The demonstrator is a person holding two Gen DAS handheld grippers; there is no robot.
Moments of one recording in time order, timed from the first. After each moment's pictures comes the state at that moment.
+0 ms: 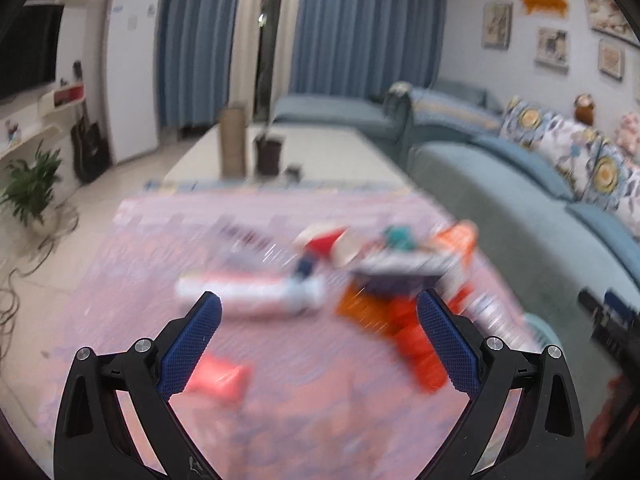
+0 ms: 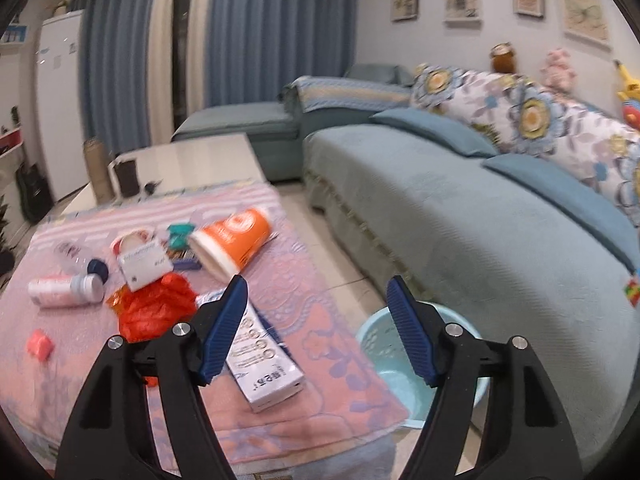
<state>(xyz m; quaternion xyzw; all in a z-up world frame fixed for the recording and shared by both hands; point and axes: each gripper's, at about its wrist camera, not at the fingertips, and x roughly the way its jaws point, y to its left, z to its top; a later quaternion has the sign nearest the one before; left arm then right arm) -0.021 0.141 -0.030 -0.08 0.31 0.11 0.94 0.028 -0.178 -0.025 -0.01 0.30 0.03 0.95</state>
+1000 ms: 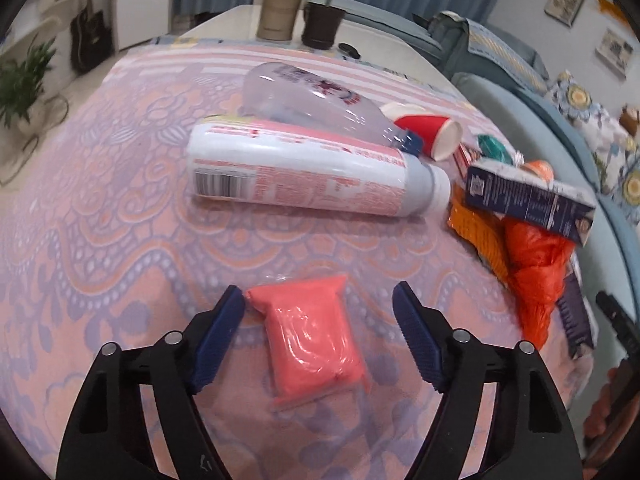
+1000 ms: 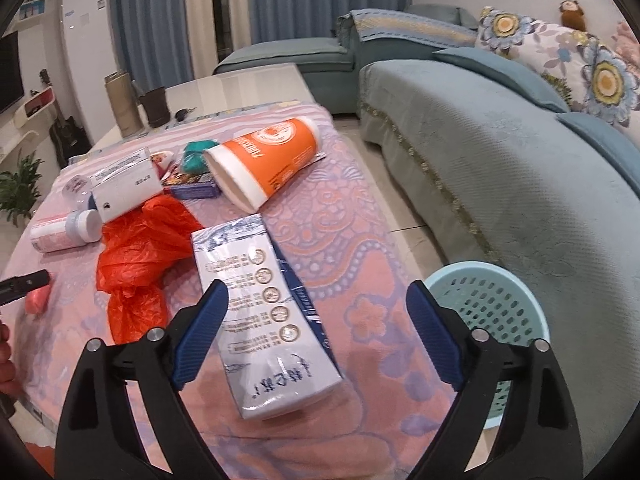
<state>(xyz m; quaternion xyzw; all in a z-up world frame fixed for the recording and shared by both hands) 0.034 0.214 -0.143 -0.17 0.44 0.10 0.87 0.092 -0.161 -0.096 -0.01 0.40 0.13 0.91</state>
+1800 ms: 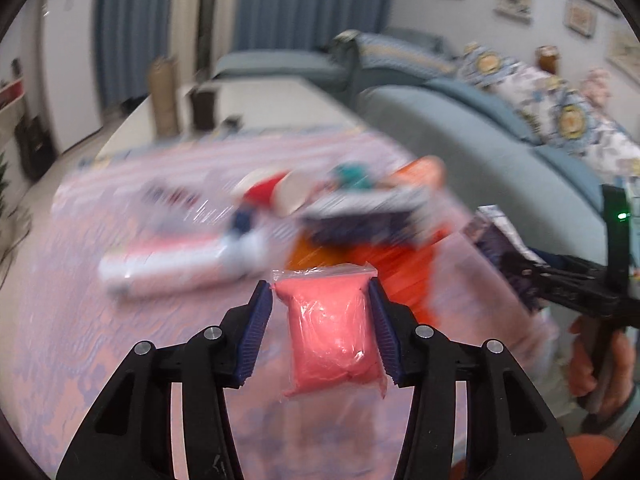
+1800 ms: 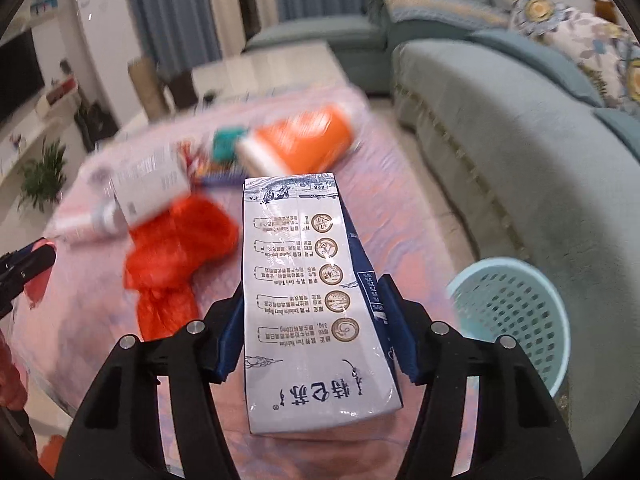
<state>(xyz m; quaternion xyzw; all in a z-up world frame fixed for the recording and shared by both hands) 0.033 0.098 -0.053 -0.07 0.35 -0.02 0.93 0.103 -0.174 -0.066 0.01 0.41 0.16 0.90</state>
